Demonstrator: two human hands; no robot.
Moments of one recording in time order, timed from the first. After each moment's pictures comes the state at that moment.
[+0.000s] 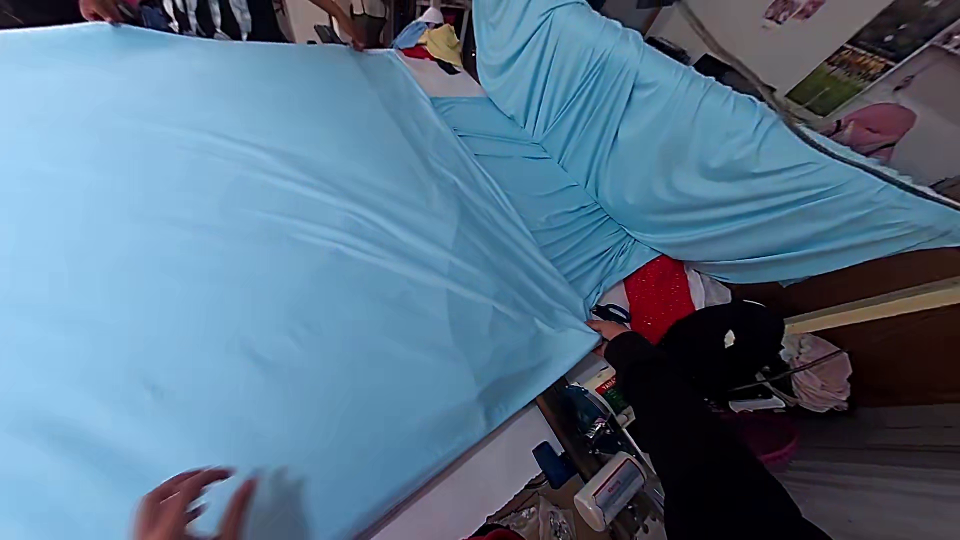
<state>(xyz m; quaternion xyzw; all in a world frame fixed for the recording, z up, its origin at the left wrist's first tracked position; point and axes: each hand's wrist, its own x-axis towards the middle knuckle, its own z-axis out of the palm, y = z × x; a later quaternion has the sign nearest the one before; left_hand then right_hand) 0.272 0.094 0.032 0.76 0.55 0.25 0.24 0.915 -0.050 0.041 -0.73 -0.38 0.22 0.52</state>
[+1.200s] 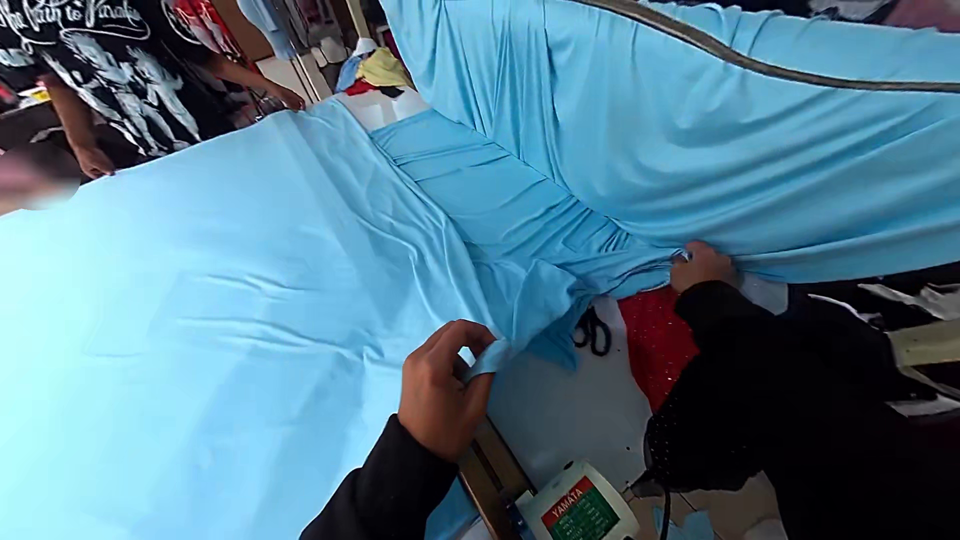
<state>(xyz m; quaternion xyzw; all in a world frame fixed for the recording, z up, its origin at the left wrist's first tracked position) 0.825 0.114 0.160 0.85 0.21 0.38 0.31 1.260 -0.017 0.067 -0.96 -0.20 0.03 0.19</state>
